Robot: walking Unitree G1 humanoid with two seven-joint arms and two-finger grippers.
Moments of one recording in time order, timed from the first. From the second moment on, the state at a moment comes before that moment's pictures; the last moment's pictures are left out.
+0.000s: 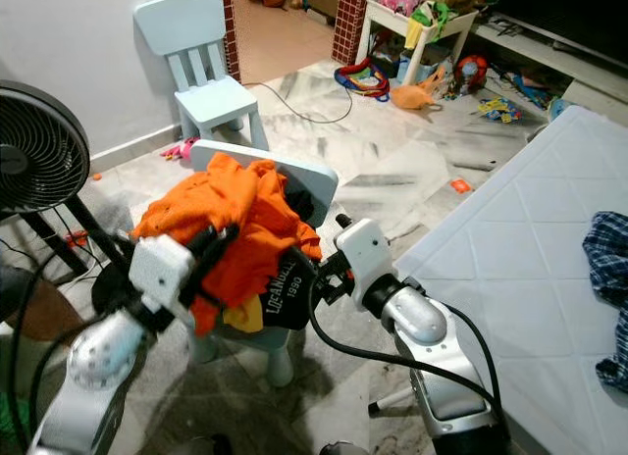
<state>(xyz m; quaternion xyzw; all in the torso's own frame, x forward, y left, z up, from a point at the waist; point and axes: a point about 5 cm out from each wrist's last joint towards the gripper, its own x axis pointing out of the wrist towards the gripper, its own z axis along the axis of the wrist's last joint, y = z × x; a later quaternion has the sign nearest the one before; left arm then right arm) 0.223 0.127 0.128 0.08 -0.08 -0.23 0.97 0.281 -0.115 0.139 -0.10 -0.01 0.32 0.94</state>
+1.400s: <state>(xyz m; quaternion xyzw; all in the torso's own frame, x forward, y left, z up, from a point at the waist) 0.283 0.155 0.163 0.33 -0.06 -0.31 0.89 0.283 -0.117 0.132 -0.11 -0.01 0.31 0.95</state>
